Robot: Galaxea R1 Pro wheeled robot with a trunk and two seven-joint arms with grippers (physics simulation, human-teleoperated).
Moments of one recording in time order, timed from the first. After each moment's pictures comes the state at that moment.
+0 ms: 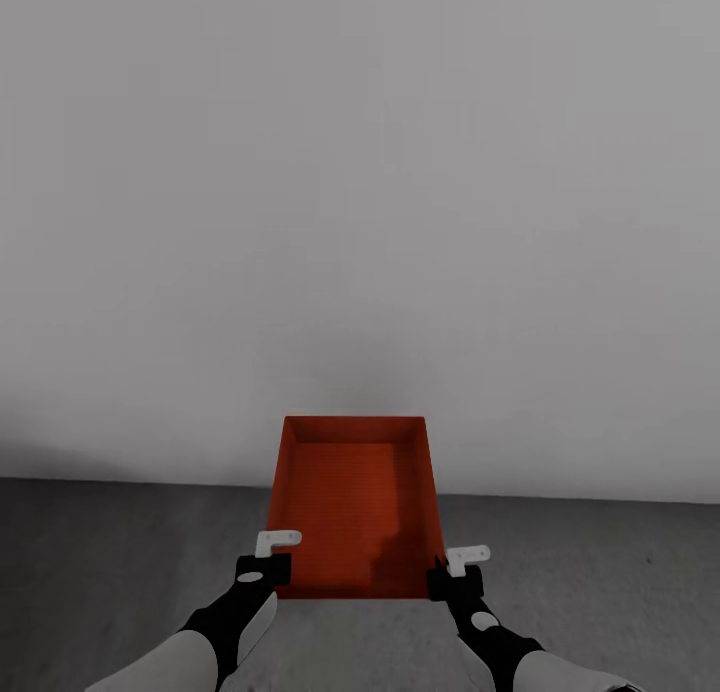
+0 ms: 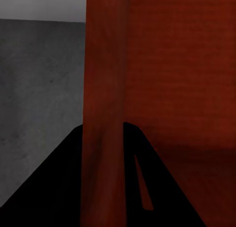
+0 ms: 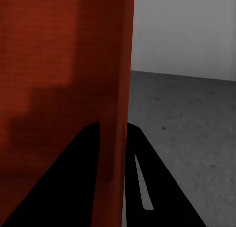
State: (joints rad) left arm -0.63 -0.11 -0.18 -0.27 0.15 0.03 0.27; right arm -0.64 0.09 0.44 -0.06 -0.31 -0.38 -0.13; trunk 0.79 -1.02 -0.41
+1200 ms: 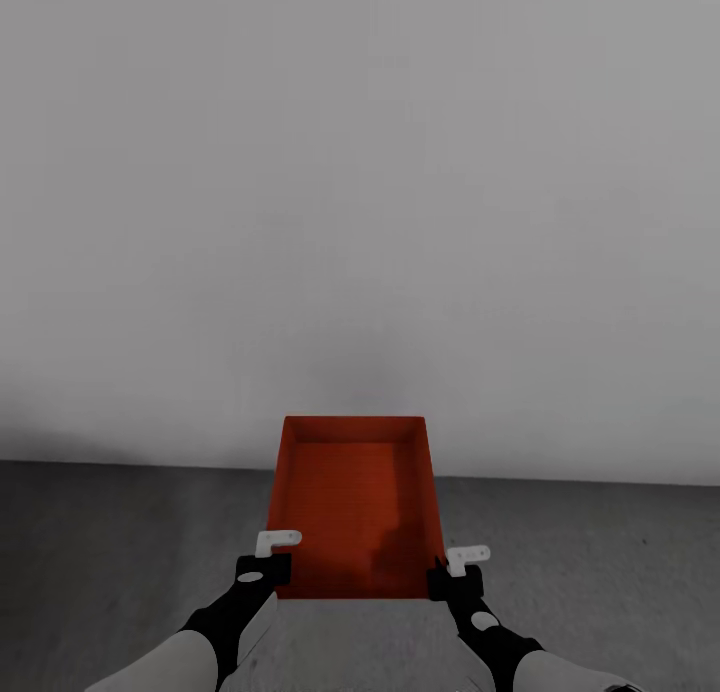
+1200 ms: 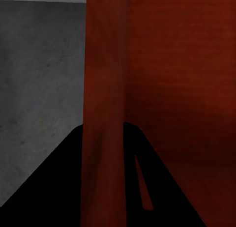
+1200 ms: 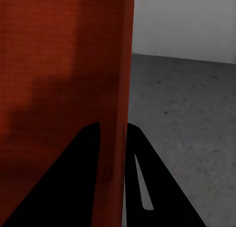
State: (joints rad) left arm -0.63 -0.11 -0.18 -0.27 0.15 0.03 0.27; right arm -0.64 0.09 0.44 -0.06 -0.31 -0.38 -0.13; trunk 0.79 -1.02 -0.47
